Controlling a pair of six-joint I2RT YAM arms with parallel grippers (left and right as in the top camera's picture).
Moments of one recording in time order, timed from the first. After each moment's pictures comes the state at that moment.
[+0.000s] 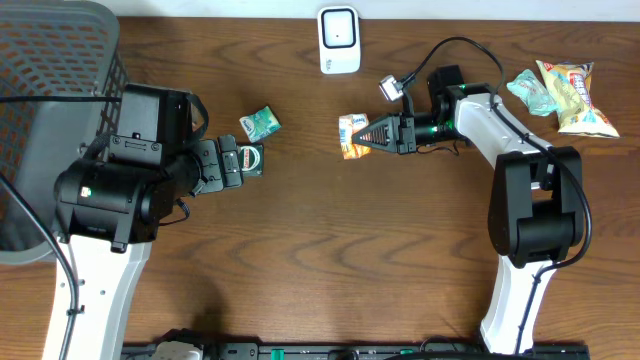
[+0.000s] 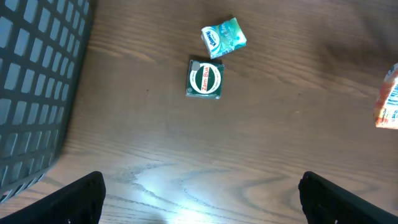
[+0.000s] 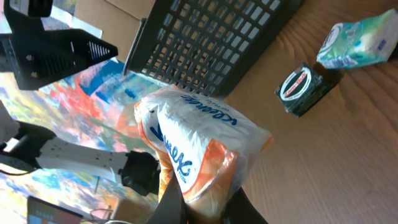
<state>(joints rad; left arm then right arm) -0.20 1.24 1.52 -1.31 -0.06 -0.33 0.14 2.16 1.54 -0.93 -1.53 -0.54</state>
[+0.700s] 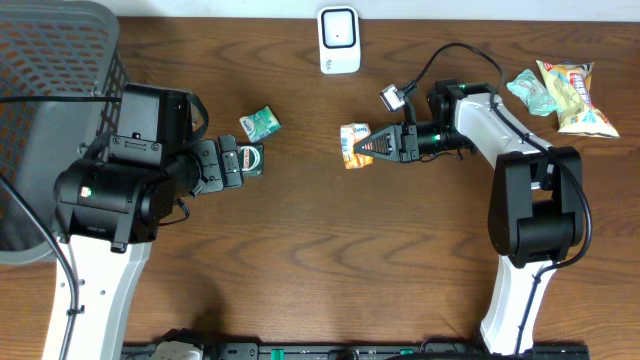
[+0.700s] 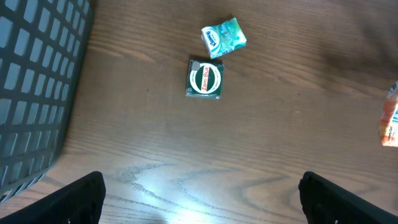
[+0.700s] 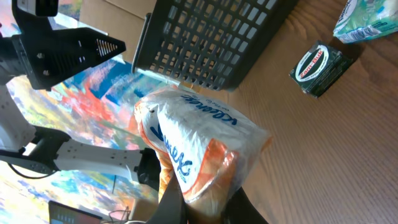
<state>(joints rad) -0.20 1.24 1.52 -1.31 -0.06 -0.33 0.14 2.16 1.54 -1.20 -1.53 -0.73</state>
